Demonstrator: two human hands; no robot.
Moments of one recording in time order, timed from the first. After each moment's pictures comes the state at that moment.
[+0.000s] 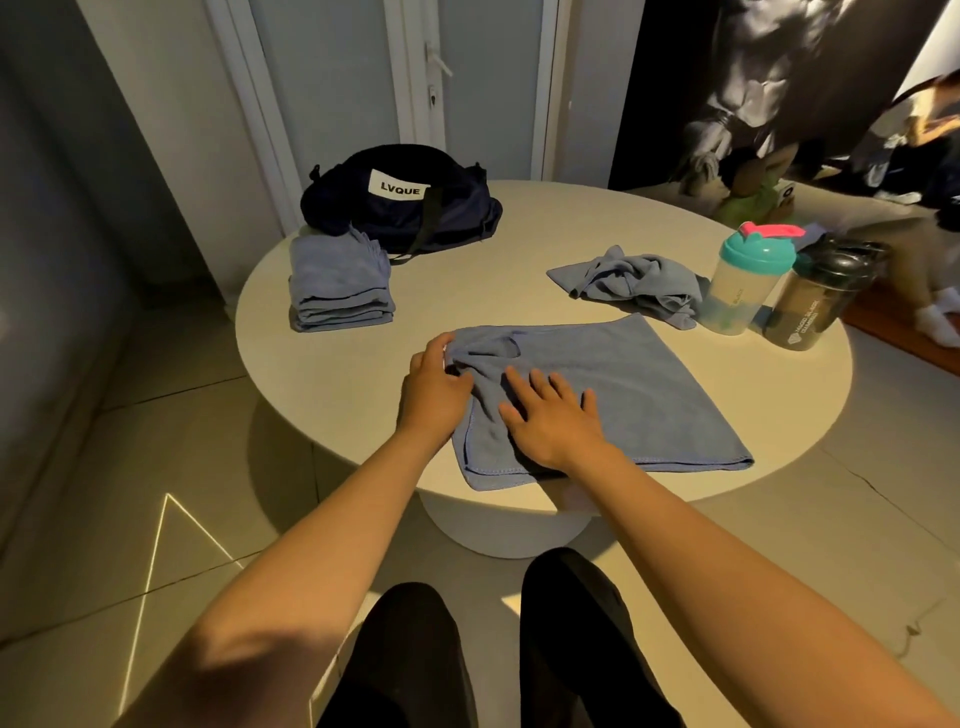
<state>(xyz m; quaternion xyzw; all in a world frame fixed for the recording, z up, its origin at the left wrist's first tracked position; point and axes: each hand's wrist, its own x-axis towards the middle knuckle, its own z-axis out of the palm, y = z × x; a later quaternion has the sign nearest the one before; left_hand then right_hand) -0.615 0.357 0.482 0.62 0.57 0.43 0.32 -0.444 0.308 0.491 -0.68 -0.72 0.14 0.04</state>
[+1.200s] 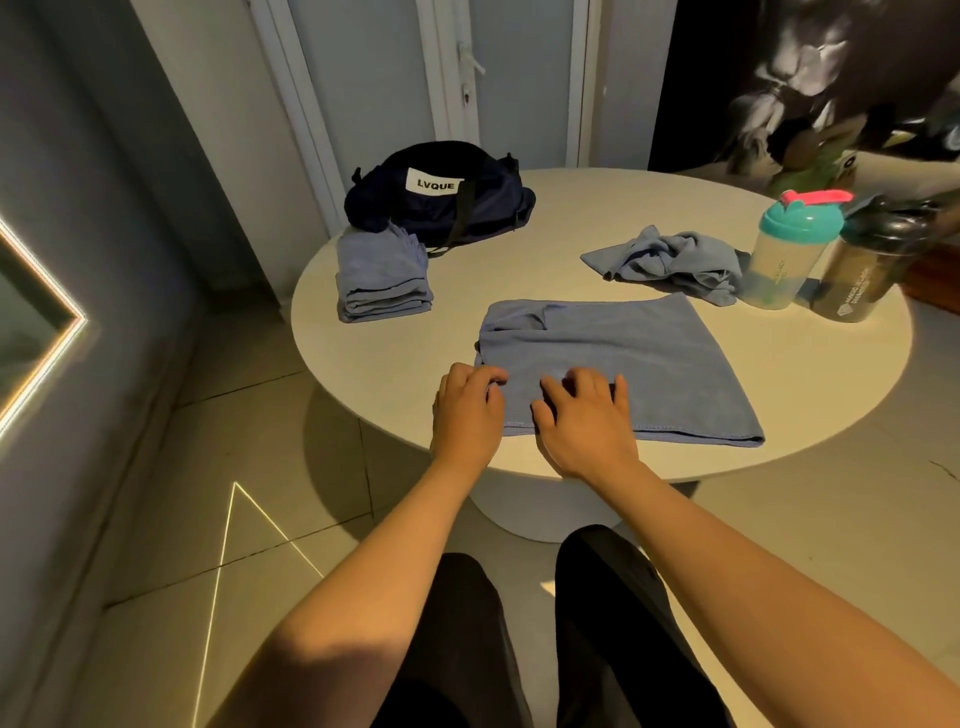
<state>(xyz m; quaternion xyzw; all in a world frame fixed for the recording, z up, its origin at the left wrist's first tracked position) -0.618 0.288 0.467 0.69 0.60 0.38 0.15 -0.458 0.265 0.465 -0.67 -0.72 -0.01 0.18</state>
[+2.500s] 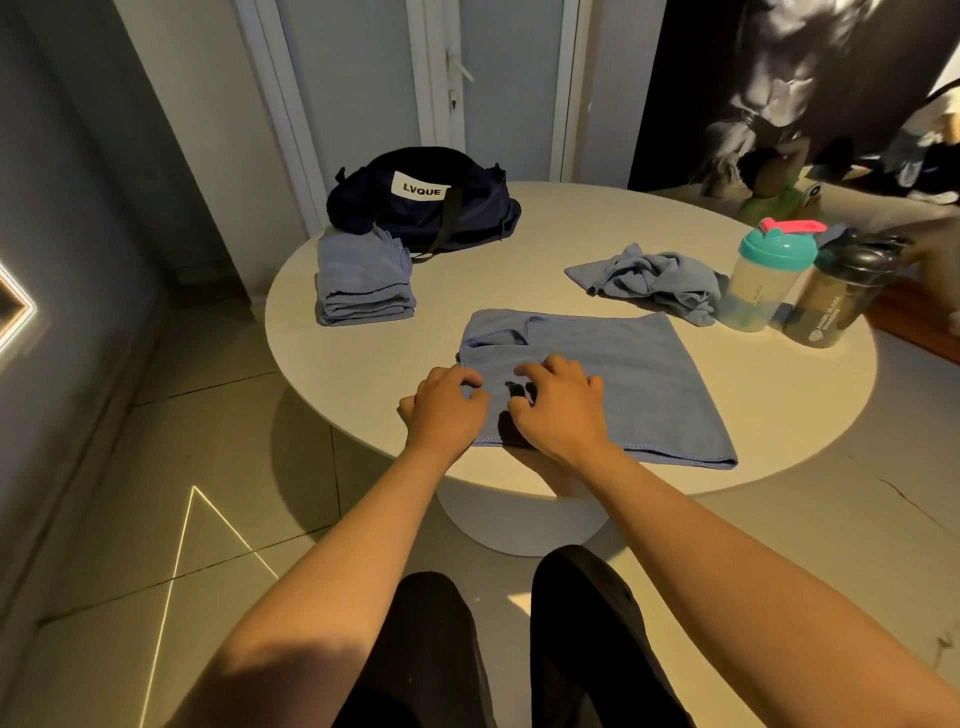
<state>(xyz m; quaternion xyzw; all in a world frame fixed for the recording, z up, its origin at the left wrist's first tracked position) -0.621 0.321 0.478 0.66 0.67 0.30 0.18 -0.462 0.296 0.499 -0.66 -0.71 0.04 0.23</state>
